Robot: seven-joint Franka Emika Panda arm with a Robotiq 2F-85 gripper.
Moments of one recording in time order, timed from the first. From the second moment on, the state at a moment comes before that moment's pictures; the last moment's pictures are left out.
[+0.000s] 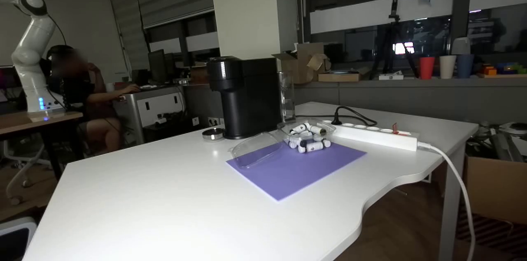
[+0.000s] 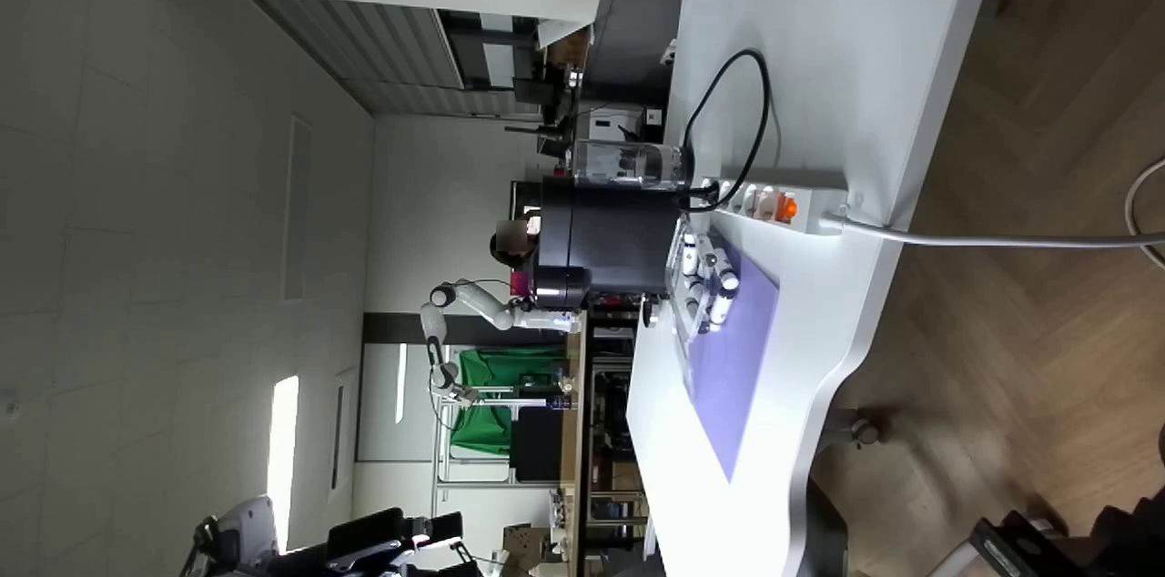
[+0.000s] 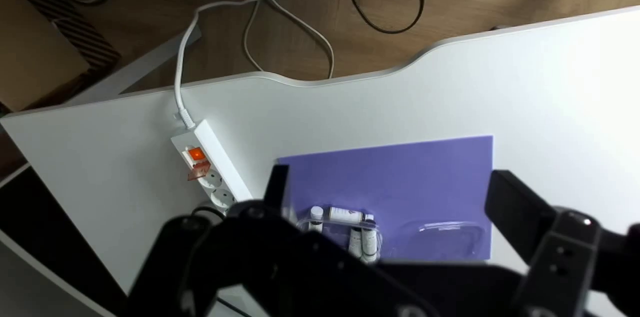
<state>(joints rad) -0.09 -0.97 0.04 -2.85 -0.10 2.09 0.05</state>
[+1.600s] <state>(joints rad) -0.09 -0.11 -0.19 -2.26 -0.09 2.27 -0.42</state>
